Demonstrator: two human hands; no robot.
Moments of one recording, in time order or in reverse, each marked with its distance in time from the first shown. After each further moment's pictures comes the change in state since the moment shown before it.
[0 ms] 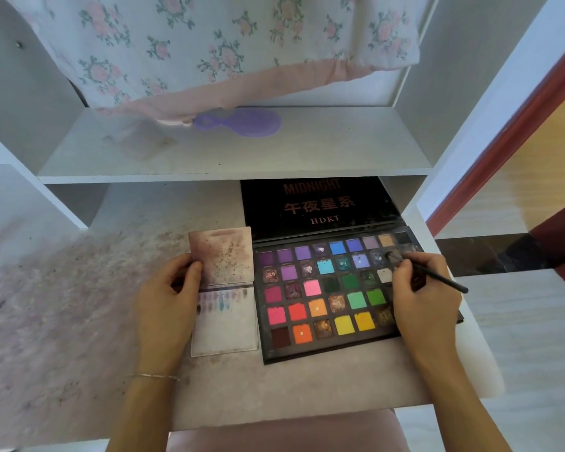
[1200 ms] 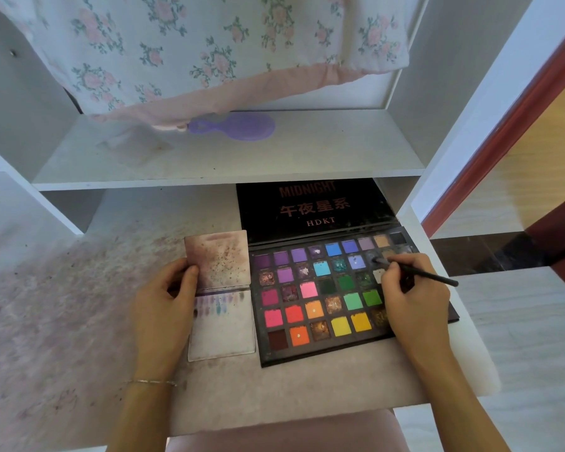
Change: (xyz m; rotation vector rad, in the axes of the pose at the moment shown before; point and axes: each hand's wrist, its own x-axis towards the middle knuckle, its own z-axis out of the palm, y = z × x) left_hand 0.001 0.000 0.001 -0.019 -0.015 -0.006; right_hand 0.001 -0.001 0.000 -0.024 -0.094 -0.013
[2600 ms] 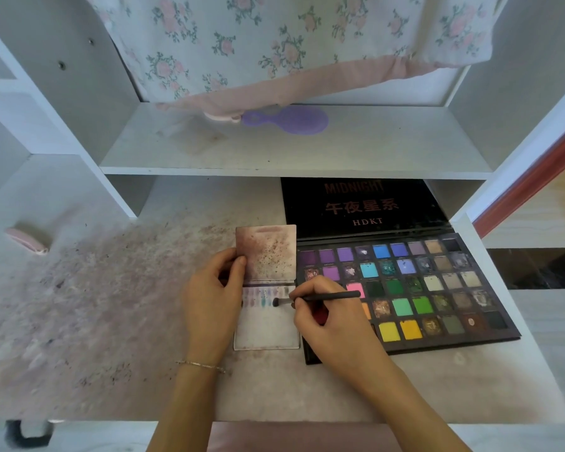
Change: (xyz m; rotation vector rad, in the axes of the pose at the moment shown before) left_hand 0.001 -0.002 0.000 -0.051 0.029 0.044; right_hand -0.050 -0.079 0.073 0.102 -0.663 -0.132
